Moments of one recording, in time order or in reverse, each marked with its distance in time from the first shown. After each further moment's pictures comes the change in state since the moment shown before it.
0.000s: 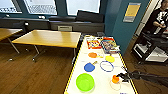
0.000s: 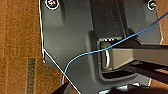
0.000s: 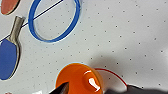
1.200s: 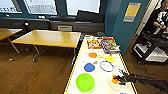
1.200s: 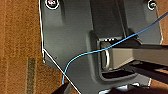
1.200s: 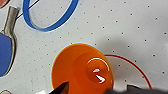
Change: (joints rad) left arm 0.000 0.000 0.000 0.000 0.000 0.000; right arm -0.059 0.068 -0.053 0.009 0.055 0.023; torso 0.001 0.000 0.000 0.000
